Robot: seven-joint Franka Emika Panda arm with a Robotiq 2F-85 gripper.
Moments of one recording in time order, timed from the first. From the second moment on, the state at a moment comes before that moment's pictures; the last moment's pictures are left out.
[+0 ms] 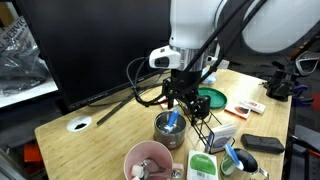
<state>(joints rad) 0.27 0.23 0.19 -2.10 -0.09 2.33 -1.01</state>
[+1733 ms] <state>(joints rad) 0.22 0.47 0.21 -1.91 -0.19 2.25 -1.14</state>
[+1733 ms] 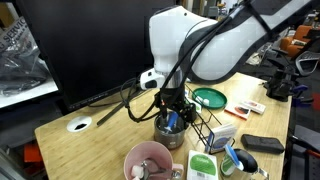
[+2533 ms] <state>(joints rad) 0.22 0.51 0.21 -1.83 -0.19 2.14 -1.21</state>
